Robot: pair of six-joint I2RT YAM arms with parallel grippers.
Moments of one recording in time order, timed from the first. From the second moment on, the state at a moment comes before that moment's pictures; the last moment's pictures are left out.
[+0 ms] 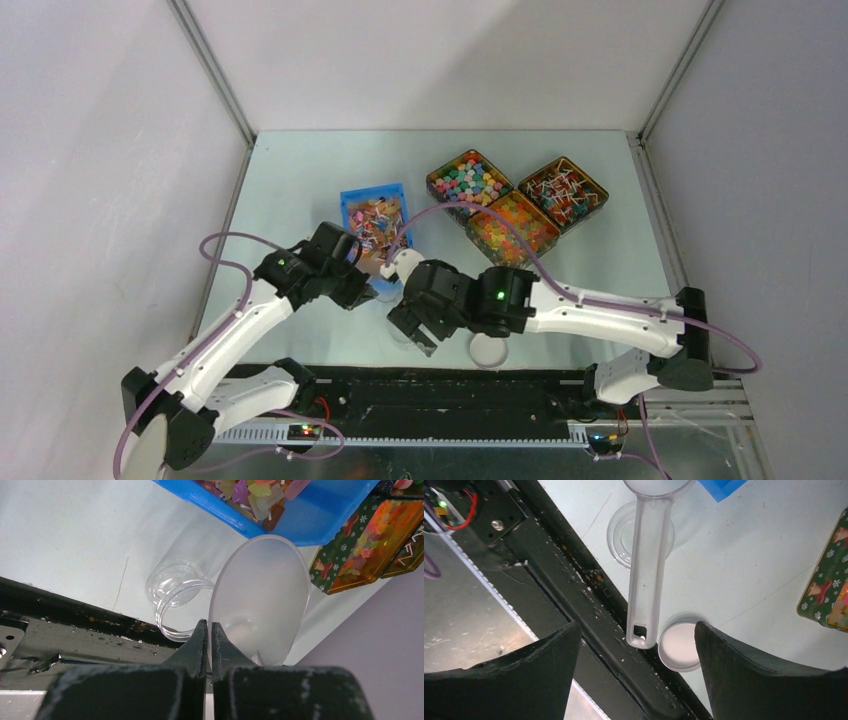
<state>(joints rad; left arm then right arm) -0.57 1.02 0.91 -0.98 -0.04 -1.41 1.32 1.46 1.42 -0.88 0.22 0.34</state>
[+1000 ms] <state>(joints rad) -0.56 0.99 0.86 -0.95 0.04 -1.43 1.43 1.58 1.37 -0.86 0.47 0.27</state>
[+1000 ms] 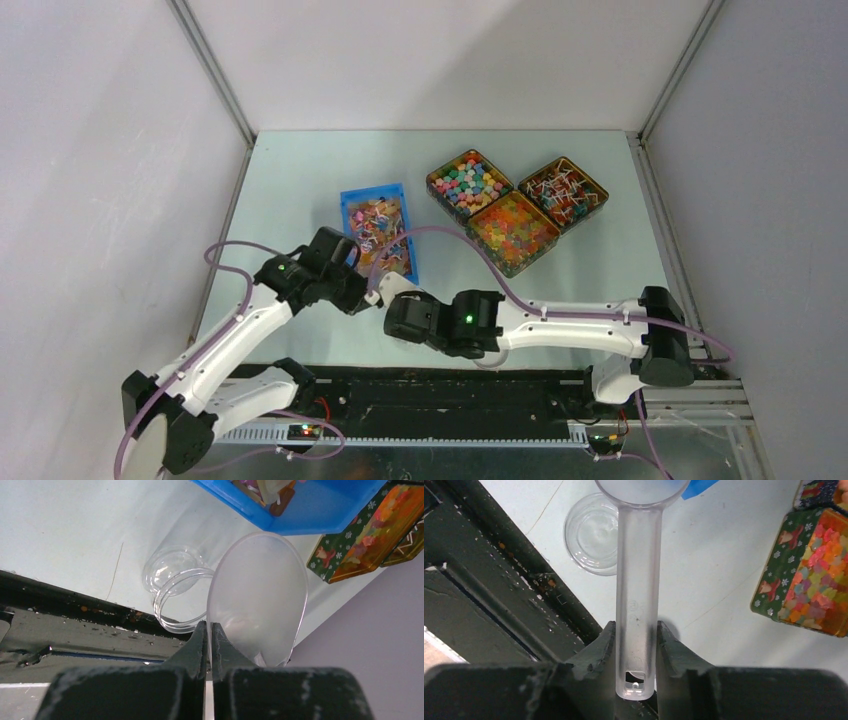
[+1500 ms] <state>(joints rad) -0.55 0.97 0.81 -0.71 0.14 -1.24 1.24 1.55 1.36 -0.86 0.28 0.35</state>
